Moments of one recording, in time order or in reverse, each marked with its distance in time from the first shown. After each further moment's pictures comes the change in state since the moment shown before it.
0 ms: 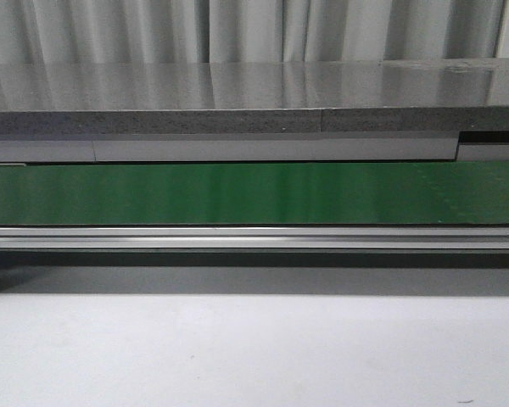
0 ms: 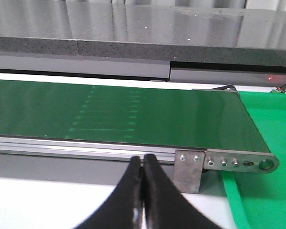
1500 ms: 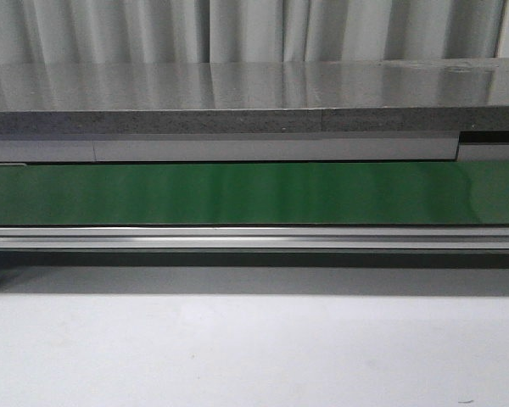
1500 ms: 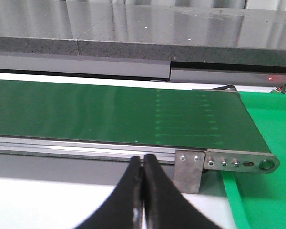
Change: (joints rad) left arm 0.000 0.506 -0.433 0.002 0.472 0.000; right arm 0.000 0.000 0.000 0.000 0.000 0.000
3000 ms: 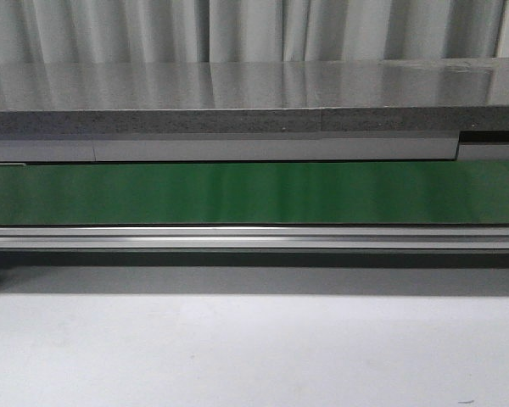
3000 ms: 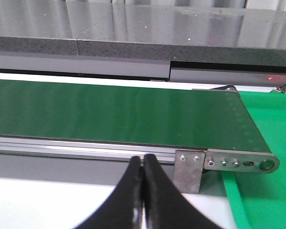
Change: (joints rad) left arm 0.372 1.058 -0.547 0.123 0.109 0.075; right arm 0.000 0.000 0.000 0.000 0.000 0.000
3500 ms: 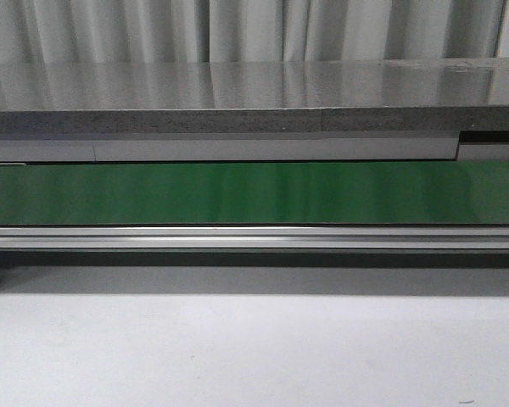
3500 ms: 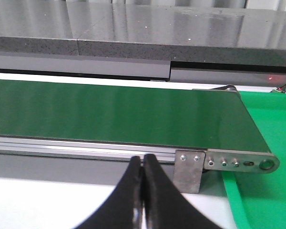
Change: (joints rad) left arm 0.000 0.125 -0.022 0.000 -0.087 0.001; right arm 0.000 0.000 0.000 0.000 0.000 0.000
